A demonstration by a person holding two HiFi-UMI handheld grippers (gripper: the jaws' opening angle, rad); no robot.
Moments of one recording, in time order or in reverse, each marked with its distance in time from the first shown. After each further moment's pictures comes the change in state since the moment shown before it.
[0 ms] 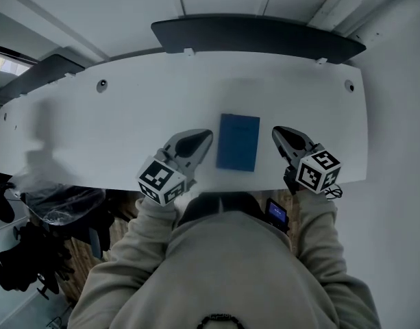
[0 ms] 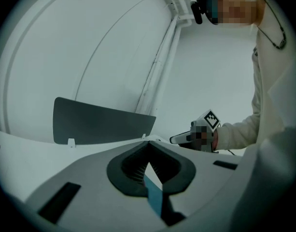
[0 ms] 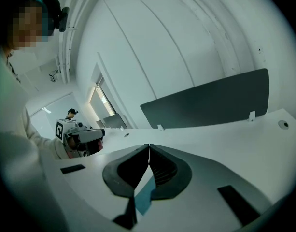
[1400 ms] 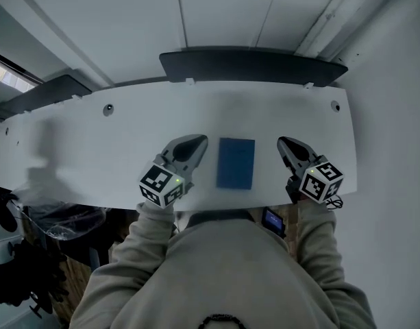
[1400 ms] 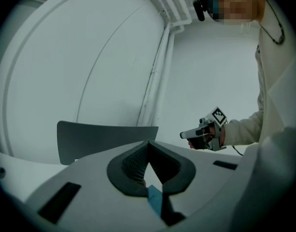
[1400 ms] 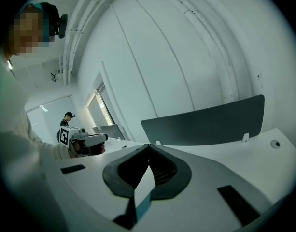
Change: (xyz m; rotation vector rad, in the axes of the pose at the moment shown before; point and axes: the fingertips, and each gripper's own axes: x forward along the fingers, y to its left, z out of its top) left arm -0.014 0.017 0.056 0.082 -0.090 0.005; right arm -0.034 0.020 0.065 -0.056 -0.123 -0.054
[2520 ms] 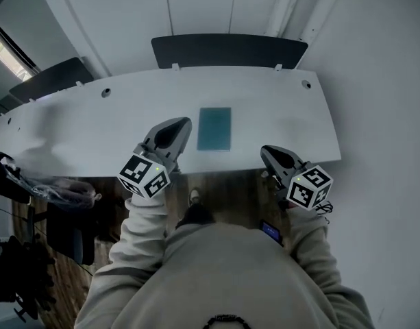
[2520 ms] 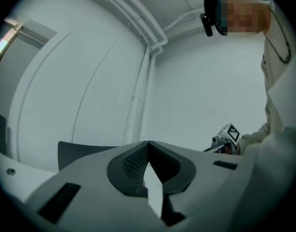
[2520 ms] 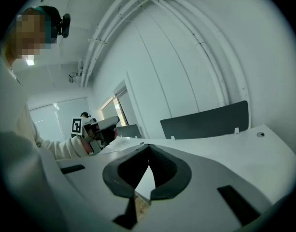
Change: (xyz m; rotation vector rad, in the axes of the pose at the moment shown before) left arm -0.117 -0.196 0.025 0.132 -0.230 0.028; right arm -0.205 0.130 -0.105 -0.066 -0.110 0.069
